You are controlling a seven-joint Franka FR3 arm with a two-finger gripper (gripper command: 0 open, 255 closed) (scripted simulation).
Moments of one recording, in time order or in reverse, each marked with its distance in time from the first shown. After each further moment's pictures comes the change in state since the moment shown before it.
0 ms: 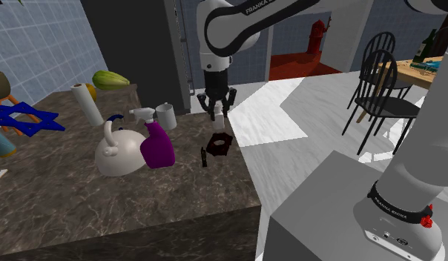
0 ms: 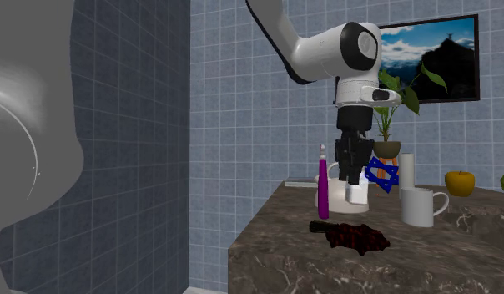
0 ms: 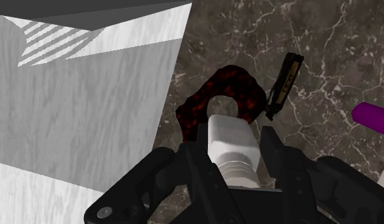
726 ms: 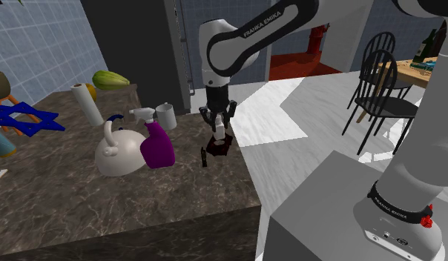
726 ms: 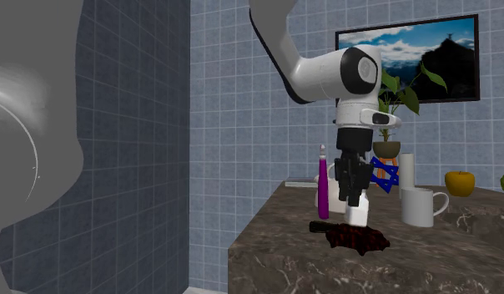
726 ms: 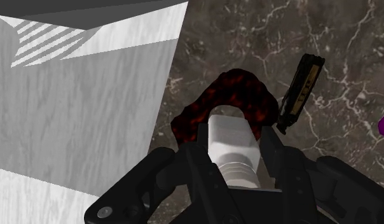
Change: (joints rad) arm 0.004 0.041 -0.001 -0.078 -0.014 0.116 0.004
